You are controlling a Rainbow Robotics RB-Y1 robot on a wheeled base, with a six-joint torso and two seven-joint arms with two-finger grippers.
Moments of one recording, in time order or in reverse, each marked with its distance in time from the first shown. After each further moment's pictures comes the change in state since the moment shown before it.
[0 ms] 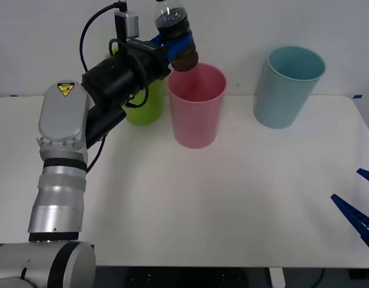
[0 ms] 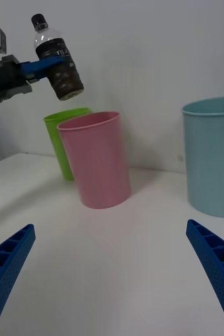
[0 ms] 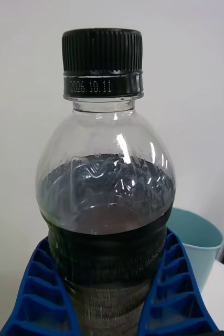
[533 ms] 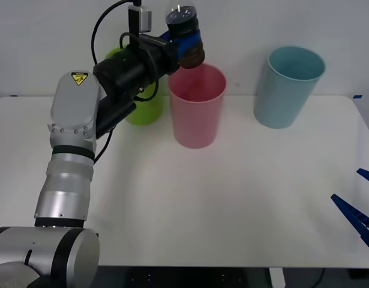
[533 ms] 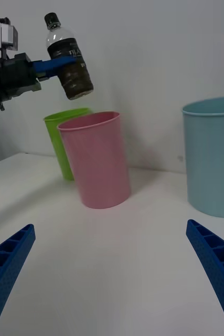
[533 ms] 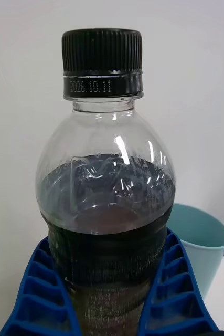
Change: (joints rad) right arm 0.000 0.000 0.000 0.000 0.000 0.000 0.000; left arm -0.054 0.000 -0.014 0.067 -0.027 0.025 -0.007
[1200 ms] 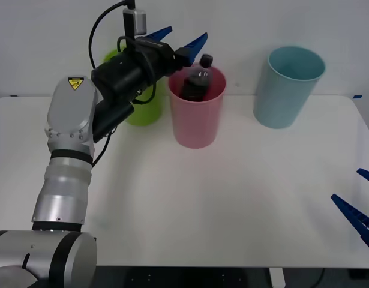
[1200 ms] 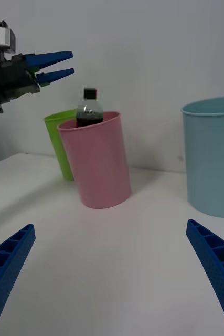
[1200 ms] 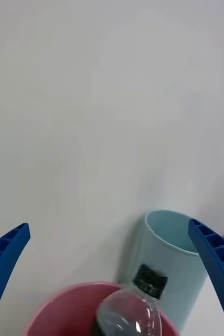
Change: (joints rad) right arm 0.000 0.000 0.000 0.000 0.000 0.000 0.000; left arm 0.032 0.020 -0.011 -0.002 0.111 0.003 -0.016
